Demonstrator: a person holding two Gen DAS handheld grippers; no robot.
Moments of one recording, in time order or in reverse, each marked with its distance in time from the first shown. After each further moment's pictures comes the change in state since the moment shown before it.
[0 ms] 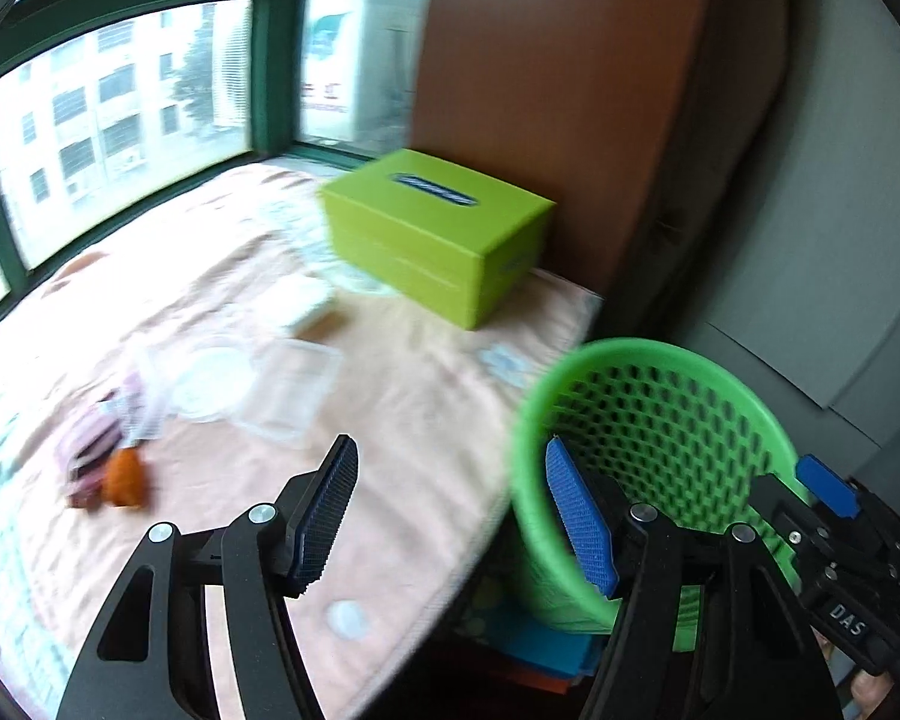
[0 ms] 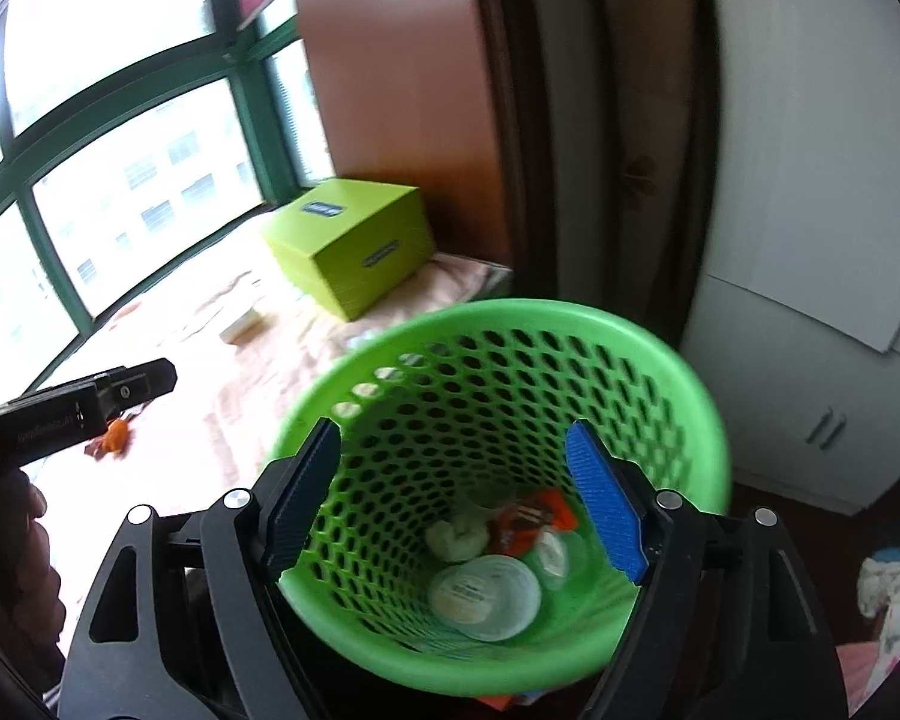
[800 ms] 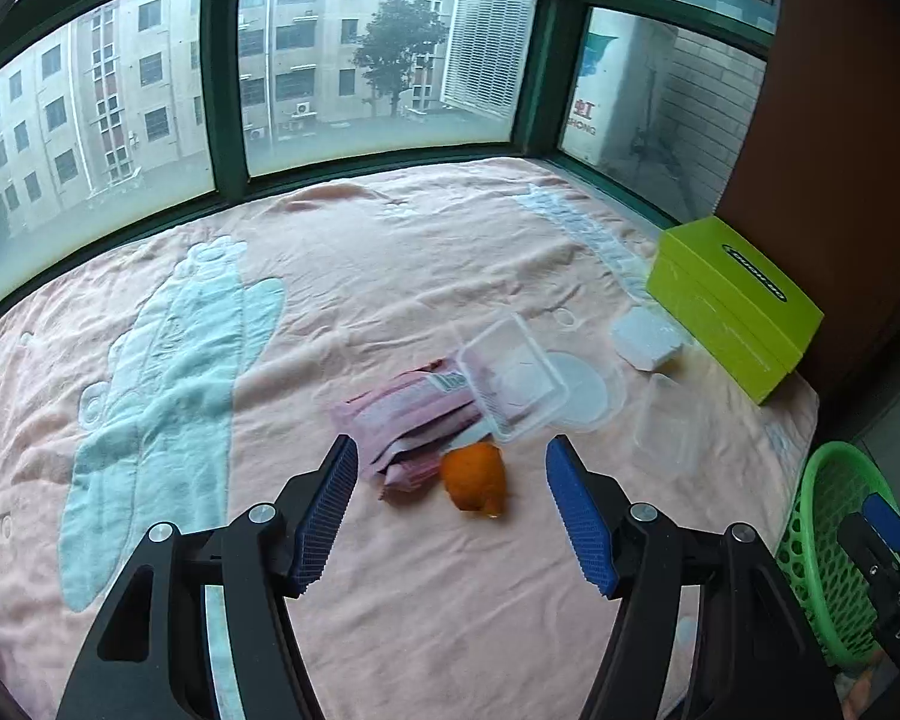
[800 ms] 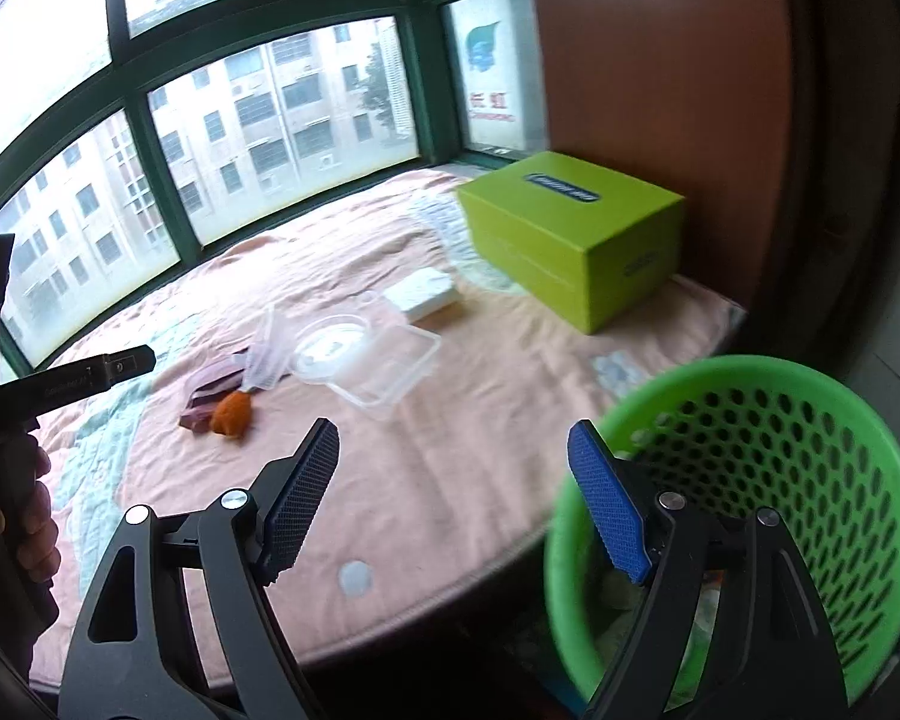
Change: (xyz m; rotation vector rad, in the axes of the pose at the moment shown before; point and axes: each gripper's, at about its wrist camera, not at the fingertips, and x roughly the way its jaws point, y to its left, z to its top) left arm -0.035 0.213 -0.013 -0.294 -0.021 0.310; right arm 0.063 0.155 0.020 -0.204 0.068 0.239
